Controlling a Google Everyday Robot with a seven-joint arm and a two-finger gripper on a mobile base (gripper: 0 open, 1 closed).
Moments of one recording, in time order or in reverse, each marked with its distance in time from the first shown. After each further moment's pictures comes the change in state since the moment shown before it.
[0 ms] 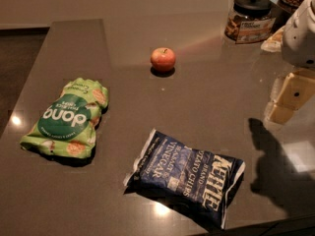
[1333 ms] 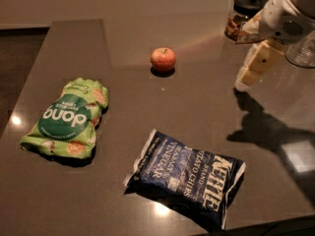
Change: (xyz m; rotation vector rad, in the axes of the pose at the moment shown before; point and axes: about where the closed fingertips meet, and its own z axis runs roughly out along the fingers) arm -0.029 -0.093 0.038 0.006 -0.193 0.061
